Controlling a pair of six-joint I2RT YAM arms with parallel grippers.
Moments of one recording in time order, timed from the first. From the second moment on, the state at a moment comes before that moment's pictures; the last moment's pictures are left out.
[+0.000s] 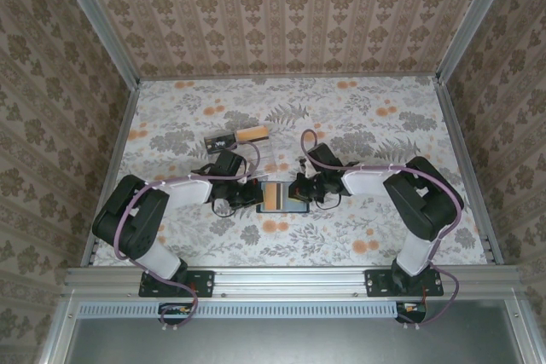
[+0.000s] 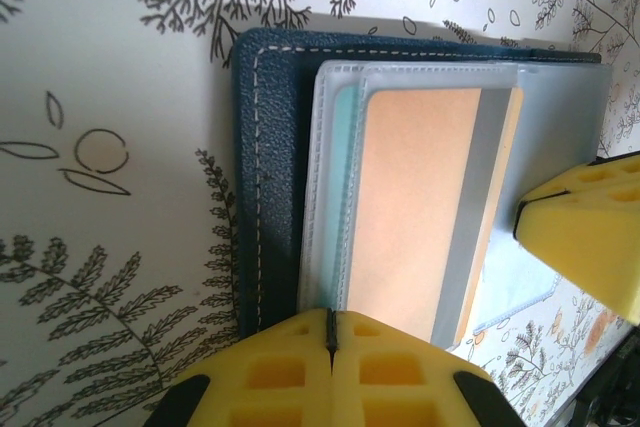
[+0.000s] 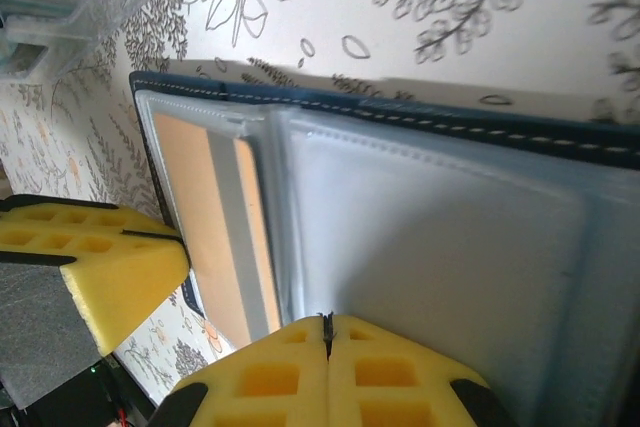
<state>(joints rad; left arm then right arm) -0.58 1.57 0.67 -0.17 0.50 -0.69 0.58 1.75 0.83 -0.07 -0.51 0.83</state>
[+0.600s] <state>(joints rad) -0.58 1.57 0.67 -0.17 0.50 -0.69 0.62 1.78 0.87 -0.06 -0.53 0.82</state>
